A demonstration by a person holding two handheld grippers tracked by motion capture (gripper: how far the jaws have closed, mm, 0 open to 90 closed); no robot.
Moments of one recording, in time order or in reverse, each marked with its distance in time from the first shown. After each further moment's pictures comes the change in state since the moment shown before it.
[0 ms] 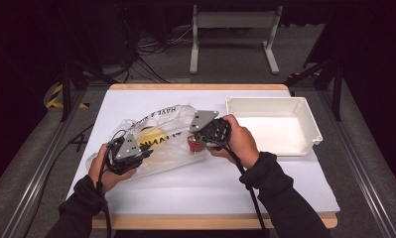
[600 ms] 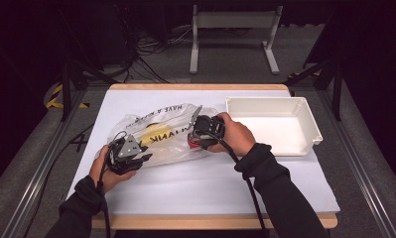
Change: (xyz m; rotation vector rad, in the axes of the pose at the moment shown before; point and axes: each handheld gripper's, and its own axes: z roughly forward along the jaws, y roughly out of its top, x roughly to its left) left arm 0.008 -0.017 0.015 0.103 0.055 -0.030; right arm -0.026 -0.018 0.058 0.383 0.058 0.010
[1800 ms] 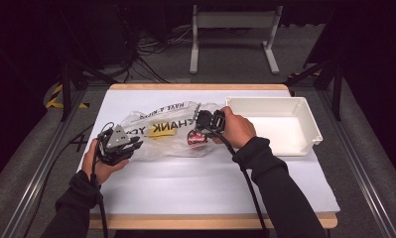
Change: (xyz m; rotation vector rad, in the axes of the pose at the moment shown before) left arm 0.026 -0.001 -0.010 -0.090 0.030 -0.066; right arm -0.022 0.000 0.020 0.053 -0.145 -0.022
